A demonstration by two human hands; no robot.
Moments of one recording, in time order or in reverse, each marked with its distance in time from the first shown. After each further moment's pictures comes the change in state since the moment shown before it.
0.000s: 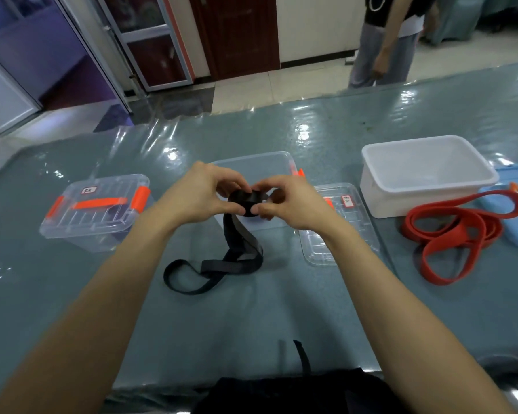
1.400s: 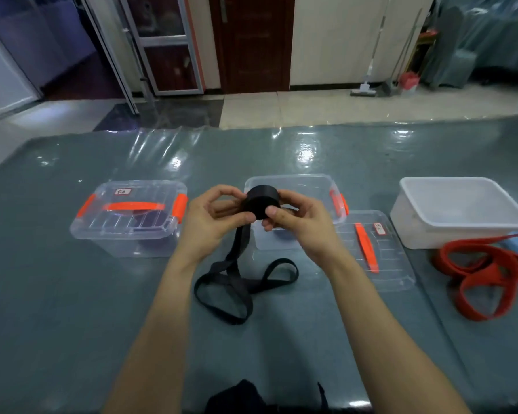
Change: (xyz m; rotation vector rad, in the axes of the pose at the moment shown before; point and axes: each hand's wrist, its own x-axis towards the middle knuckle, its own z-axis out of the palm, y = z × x) left_hand -0.069 -0.094 -0.017 -0.883 0.391 -0.087; right_hand 0.041 -0.058 0.103 0.621 0.145 0.007
